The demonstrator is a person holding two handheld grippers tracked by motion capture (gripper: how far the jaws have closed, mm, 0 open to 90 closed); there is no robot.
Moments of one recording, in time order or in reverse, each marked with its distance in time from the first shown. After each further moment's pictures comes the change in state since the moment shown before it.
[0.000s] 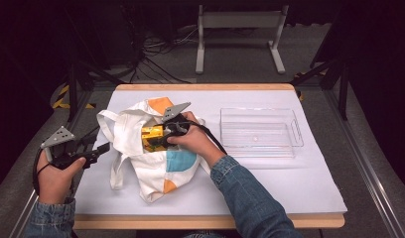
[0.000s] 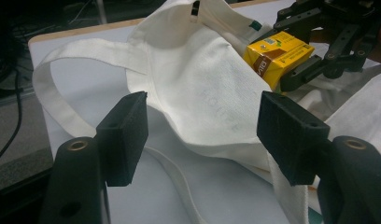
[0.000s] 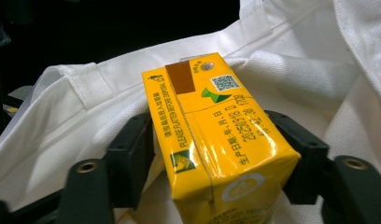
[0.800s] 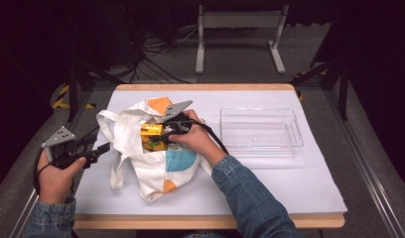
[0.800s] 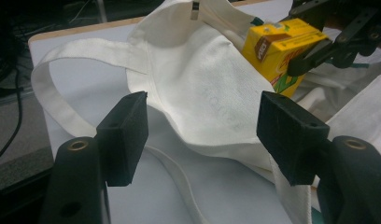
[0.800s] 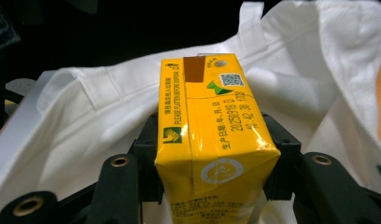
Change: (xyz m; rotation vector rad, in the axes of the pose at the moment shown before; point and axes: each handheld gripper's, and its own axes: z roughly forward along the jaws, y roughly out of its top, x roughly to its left) left arm 0.001 -0.001 0.002 0.004 0.000 0.000; right arm 0.004 0.009 -0.012 -0.016 -0.011 -0.045
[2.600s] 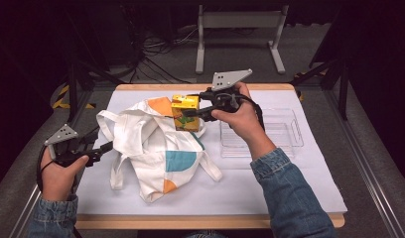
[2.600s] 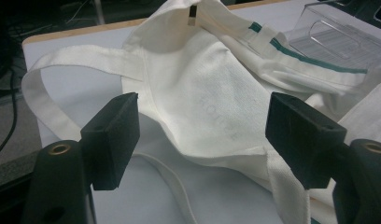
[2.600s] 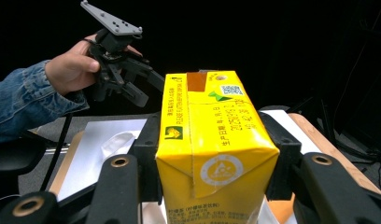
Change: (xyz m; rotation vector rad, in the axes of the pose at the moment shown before) left arm 0.000 0.004 0.006 -0.005 -0.010 -0.012; right arm 0.014 0.055 -0.165 -0.166 -0.053 -0.045
